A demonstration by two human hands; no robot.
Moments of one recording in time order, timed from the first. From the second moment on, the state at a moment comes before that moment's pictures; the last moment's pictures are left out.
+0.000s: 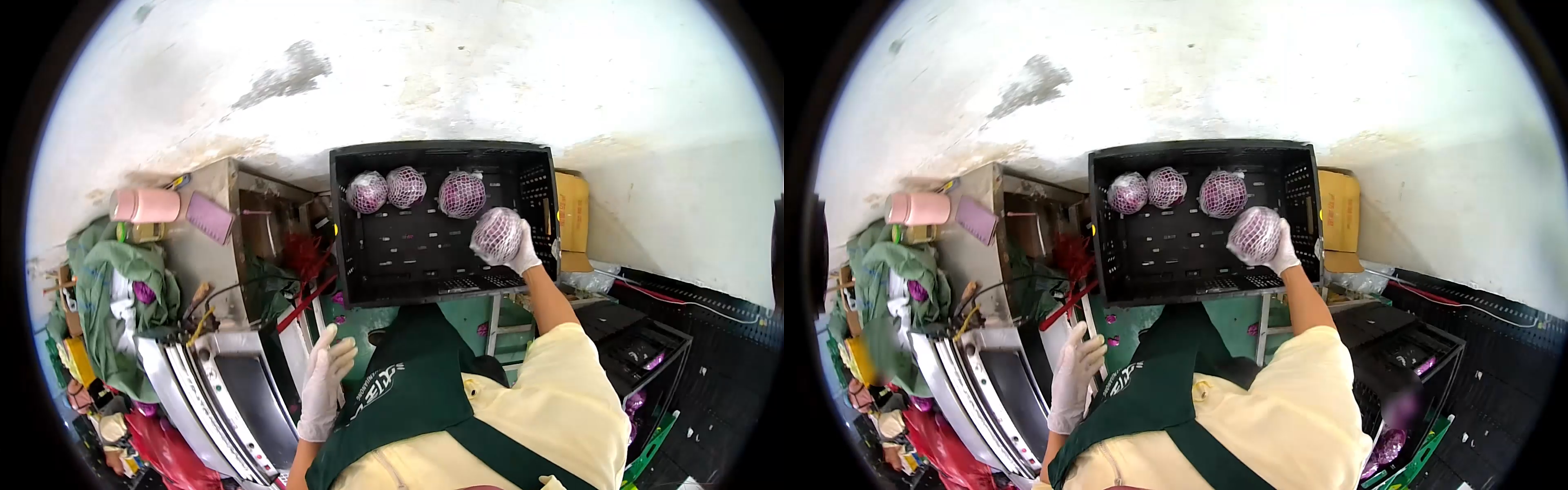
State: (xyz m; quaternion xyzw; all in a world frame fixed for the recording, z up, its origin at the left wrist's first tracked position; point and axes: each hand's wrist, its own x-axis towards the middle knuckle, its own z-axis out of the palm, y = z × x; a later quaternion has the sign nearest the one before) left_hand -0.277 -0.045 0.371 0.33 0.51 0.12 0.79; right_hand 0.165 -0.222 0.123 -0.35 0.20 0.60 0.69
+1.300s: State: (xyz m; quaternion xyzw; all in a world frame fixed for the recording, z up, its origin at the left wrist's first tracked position) left_hand -0.572 -0.162 0.464 0.37 0.57 0.57 0.46; right_hand -0.255 0.104 0.219 -0.55 -0.59 0.47 0.35
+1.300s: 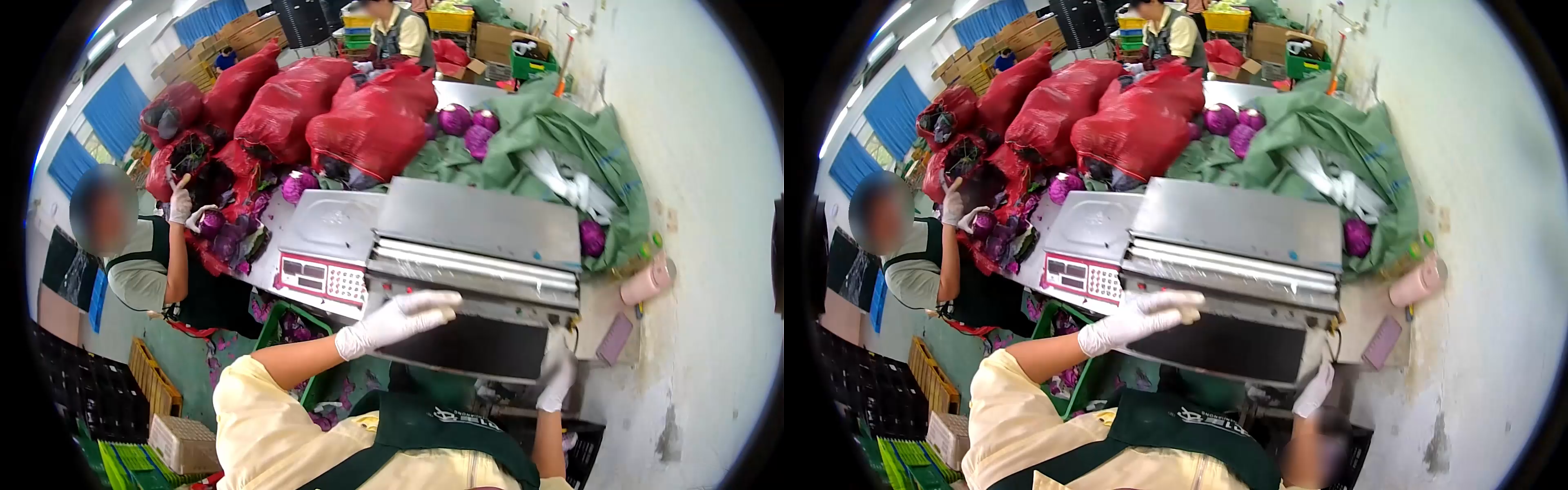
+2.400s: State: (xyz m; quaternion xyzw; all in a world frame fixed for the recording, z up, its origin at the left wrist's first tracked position) left_hand -1.042 -0.329 0.343 -0.05 0.48 0.87 0.09; right_hand -0.263 0.138 0.232 -0.74 -0.44 0.41 0.31
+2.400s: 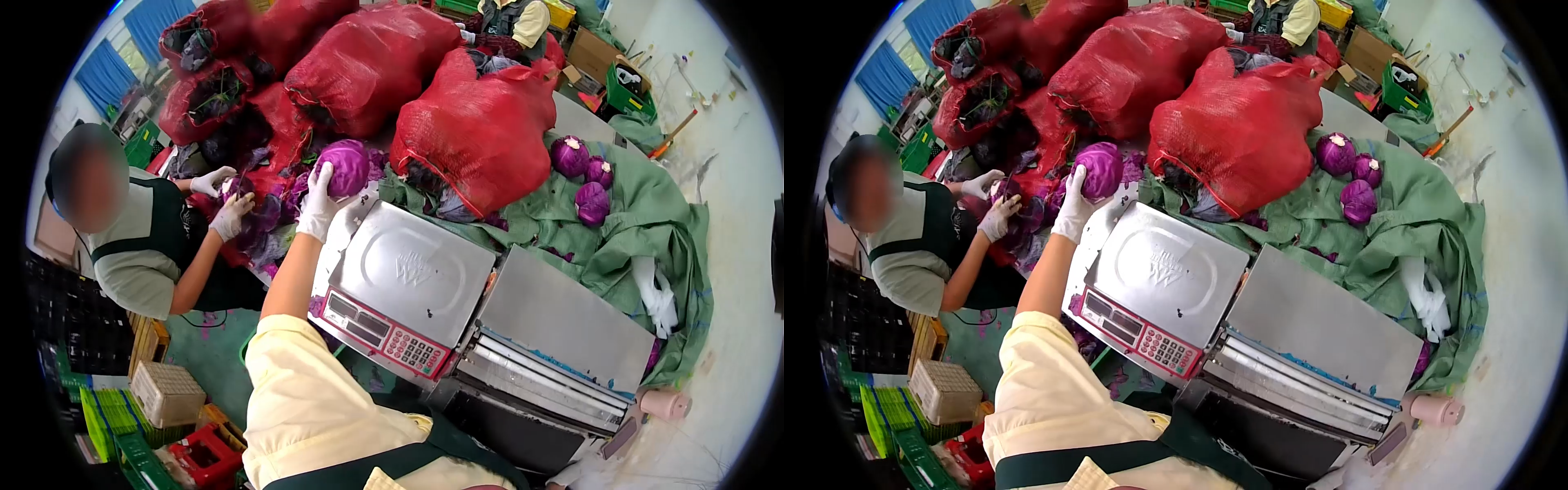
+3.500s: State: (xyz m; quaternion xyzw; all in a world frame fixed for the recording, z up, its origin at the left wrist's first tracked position) left_hand -0.793 -0.299 0.338 0.10 0.79 0.58 -0.16; right_hand -0.641 0.418 0.367 -0.38 -0.91 0.17 0.05
